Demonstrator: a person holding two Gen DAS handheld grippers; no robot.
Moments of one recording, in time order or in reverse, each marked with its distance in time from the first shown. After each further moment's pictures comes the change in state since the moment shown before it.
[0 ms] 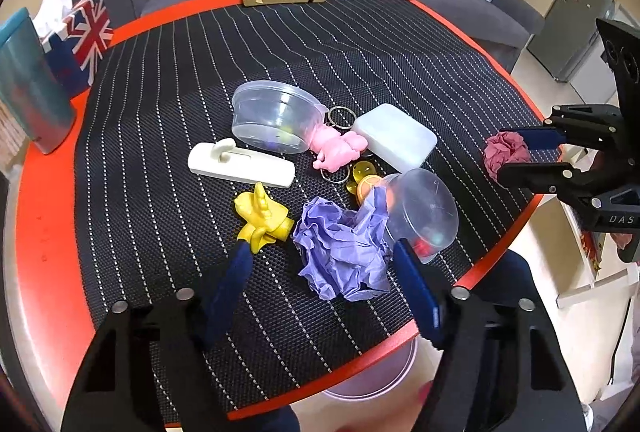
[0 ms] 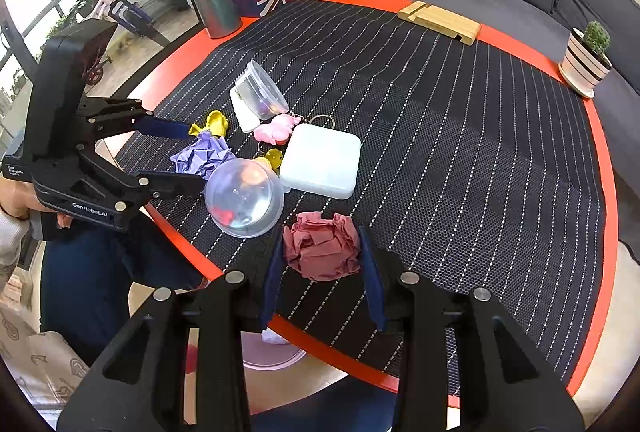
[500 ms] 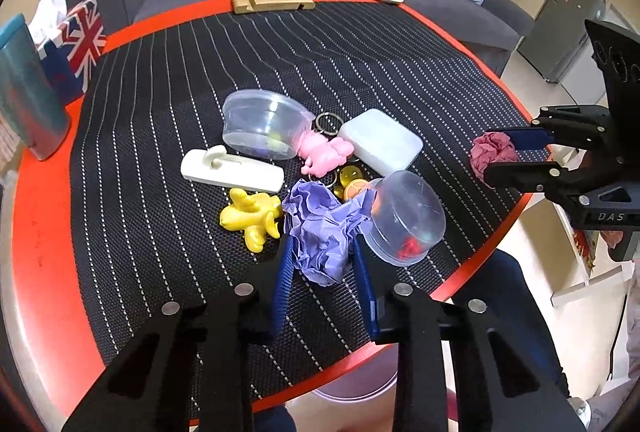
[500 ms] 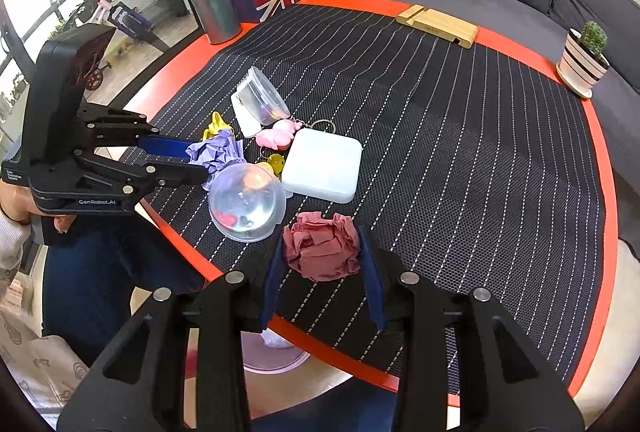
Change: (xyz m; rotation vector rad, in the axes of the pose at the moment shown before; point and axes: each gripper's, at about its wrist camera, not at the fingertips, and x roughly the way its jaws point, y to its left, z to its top) left arm -0.009 -0.006 -0.002 0.016 -0.026 -0.034; right arm -0.003 0.002 0.000 0.010 -0.020 -0.001
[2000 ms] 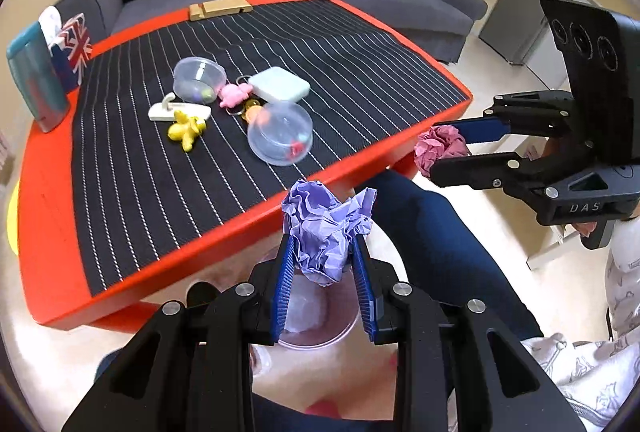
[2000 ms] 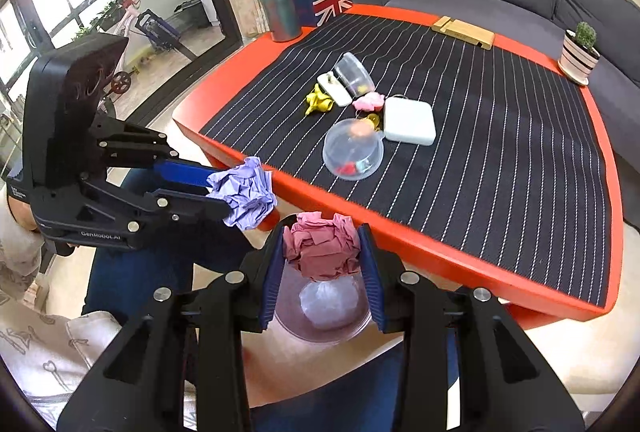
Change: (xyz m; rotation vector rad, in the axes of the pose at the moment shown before) left arm -0.069 -0.065 -0.082 0.082 -0.019 -0.095; right arm -0.061 0.084 -0.070 0.007 -0.058 0.057
